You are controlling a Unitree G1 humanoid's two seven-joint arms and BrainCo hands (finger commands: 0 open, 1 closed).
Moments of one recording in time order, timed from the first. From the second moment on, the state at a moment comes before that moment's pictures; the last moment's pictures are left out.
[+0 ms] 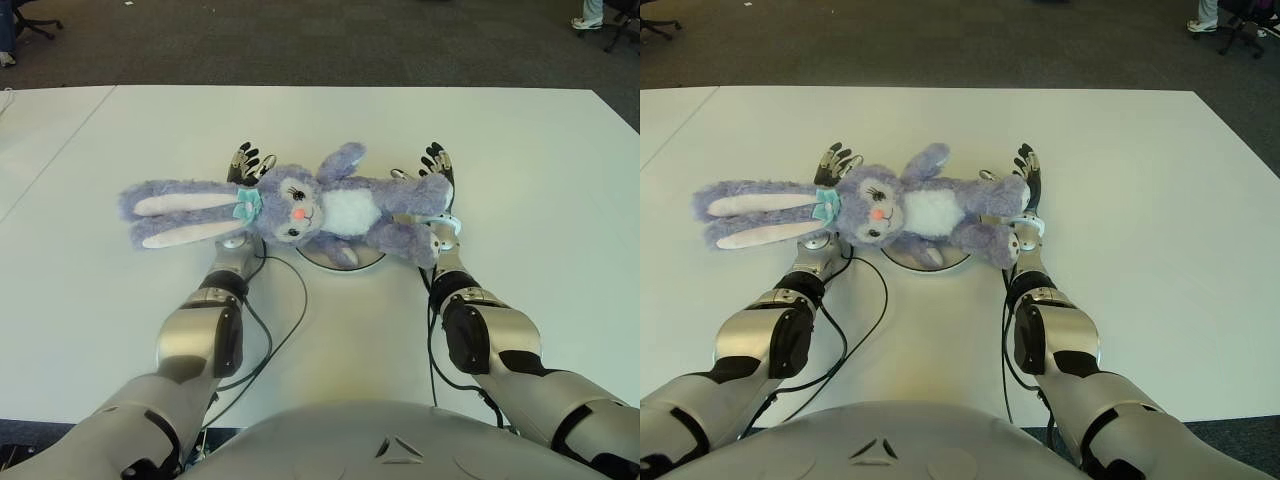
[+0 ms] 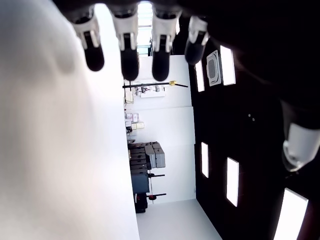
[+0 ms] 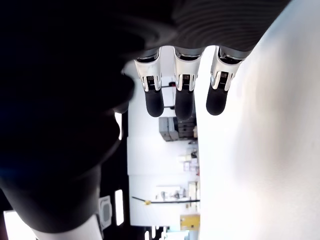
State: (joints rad) left arm -0.59 0.08 0.23 1.22 0.08 -0.56 0.11; right arm -0.65 -0.04 -0.27 1.24 -0.08 -0.62 -0.23
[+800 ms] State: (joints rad) left arm -0.59 0.08 0.23 1.22 0.07 -0.56 0.11; right arm -0.65 -0.03 -0.35 1.24 0.01 -0.62 -0.10
